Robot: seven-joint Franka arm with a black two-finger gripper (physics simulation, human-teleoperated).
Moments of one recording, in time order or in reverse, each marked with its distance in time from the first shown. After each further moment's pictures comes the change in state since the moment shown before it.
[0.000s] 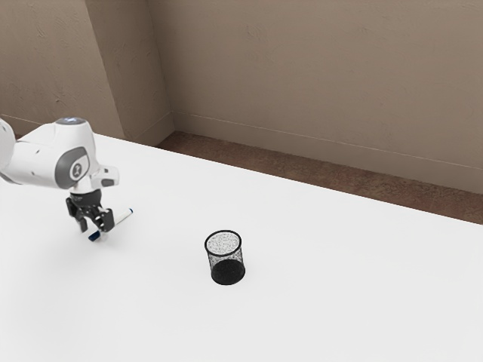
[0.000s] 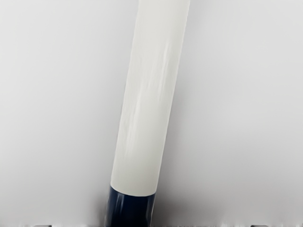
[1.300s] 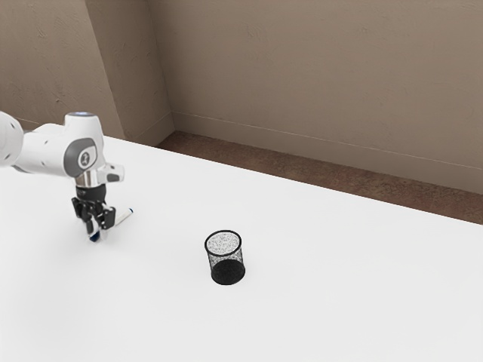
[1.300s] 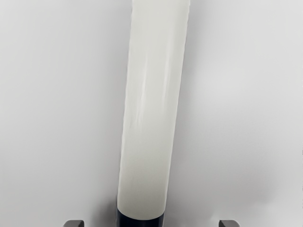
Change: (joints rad) arm 0.017 0.101 -0.039 0.174 0.008 -0.201 0.026
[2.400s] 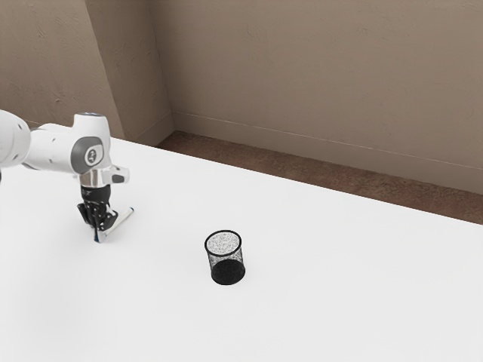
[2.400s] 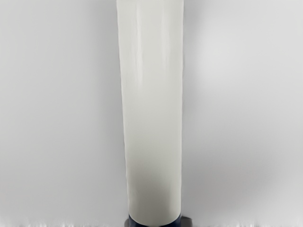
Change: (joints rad) arm 0.003 0.072 -0.026 0.101 0.019 -0.124 -0.004
